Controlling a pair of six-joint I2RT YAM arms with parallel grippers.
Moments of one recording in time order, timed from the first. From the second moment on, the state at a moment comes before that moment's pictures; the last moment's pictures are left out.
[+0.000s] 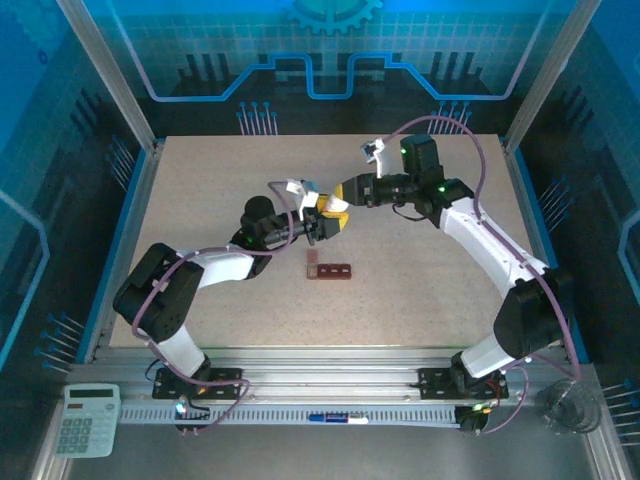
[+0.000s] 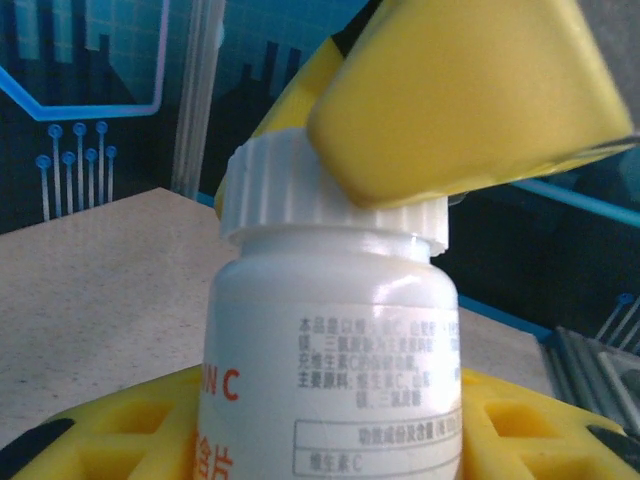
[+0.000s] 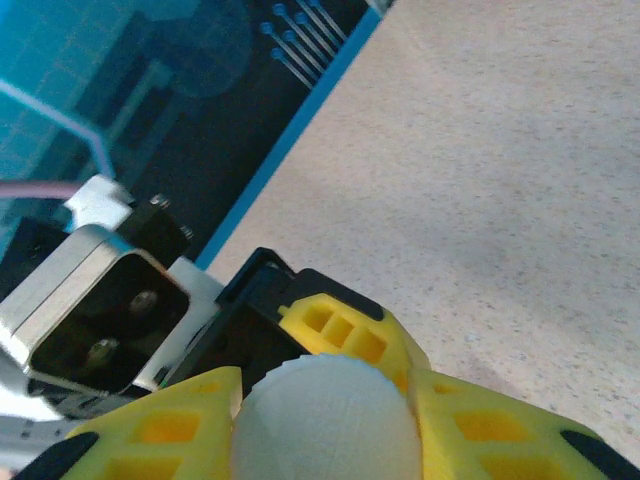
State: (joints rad) left arm -0.47 1.68 0.79 0.97 0.70 -0.33; right arm 0.37 1.53 1.33 -0.37 -0.76 0.33
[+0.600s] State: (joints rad) left arm -0.45 1.66 0.79 0.88 0.67 -0.28; right arm 0.33 1.40 1.22 -0.29 -0.57 0.64
